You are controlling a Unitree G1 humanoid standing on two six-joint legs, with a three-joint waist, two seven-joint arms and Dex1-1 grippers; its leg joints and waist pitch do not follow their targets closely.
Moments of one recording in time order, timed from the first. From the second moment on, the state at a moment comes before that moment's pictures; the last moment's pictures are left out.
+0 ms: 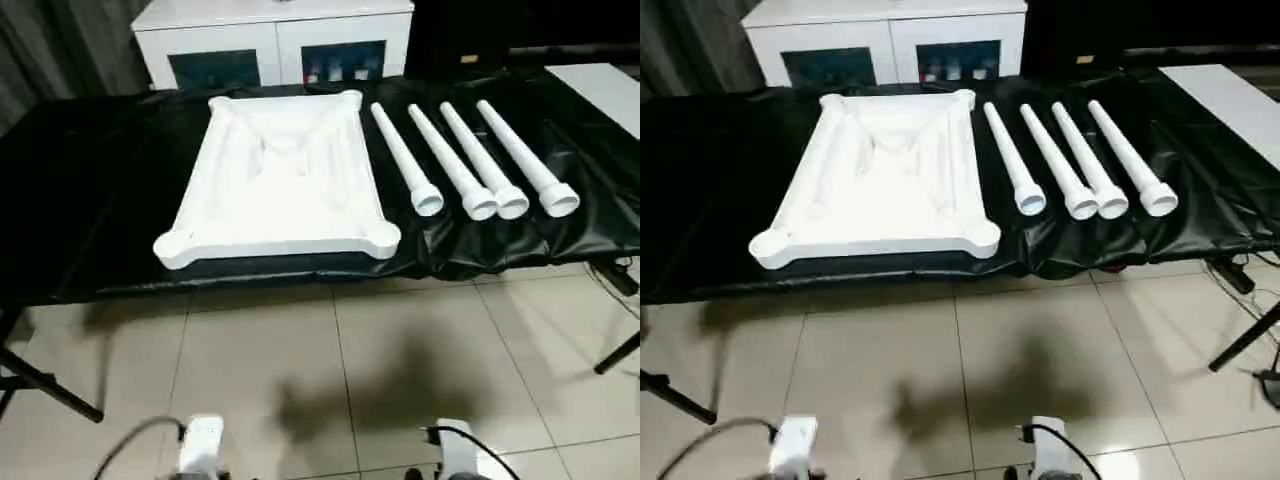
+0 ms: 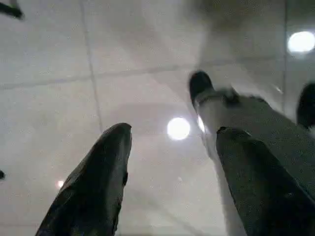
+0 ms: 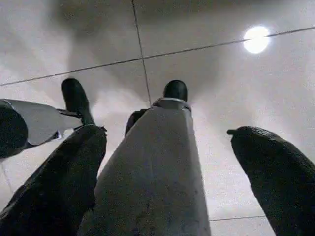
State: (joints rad) left arm -0.25 0.13 0.05 1.30 0.01 0.17 0.01; right arm -0.25 -0.07 -0.07 1.35 0.06 0.15 0.06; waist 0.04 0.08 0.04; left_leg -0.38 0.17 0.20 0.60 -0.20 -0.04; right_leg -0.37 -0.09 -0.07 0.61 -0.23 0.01
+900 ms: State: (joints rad) left arm -0.06 0.33 0.00 0.60 -0.07 -0.24 -0.52; right arm -0.20 -0.23 0.24 0.56 -0.04 -0.10 0.64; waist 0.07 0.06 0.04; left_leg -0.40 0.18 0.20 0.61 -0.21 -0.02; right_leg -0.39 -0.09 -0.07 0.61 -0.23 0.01
